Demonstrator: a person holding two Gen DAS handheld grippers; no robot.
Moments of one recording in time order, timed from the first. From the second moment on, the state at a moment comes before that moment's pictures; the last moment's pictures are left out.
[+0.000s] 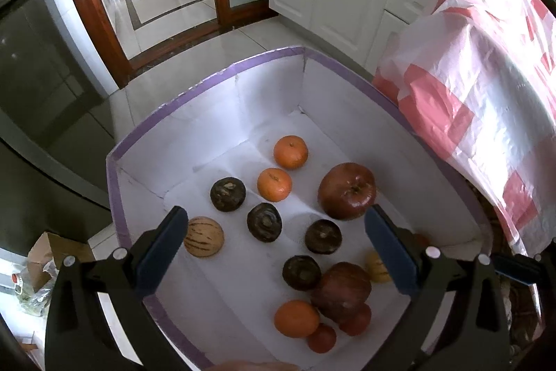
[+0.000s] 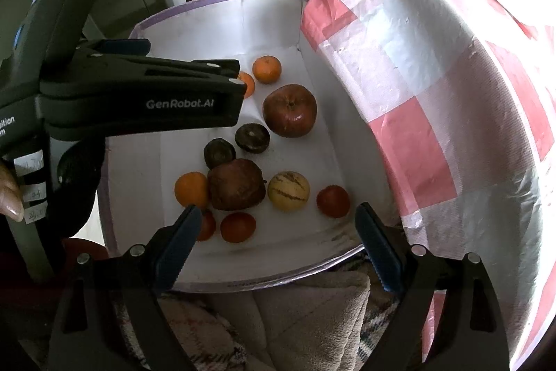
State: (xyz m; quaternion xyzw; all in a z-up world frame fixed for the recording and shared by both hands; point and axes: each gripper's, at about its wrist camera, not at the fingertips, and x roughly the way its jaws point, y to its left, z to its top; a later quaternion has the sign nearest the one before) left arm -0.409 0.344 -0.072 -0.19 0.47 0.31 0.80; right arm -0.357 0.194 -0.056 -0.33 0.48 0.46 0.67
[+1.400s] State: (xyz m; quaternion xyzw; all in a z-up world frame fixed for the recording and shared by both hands) left arm -0.406 0.353 -0.083 -0.22 0.48 0.30 0.80; right arm -0.352 0.195 -0.066 -0.34 0.50 0.45 0.66
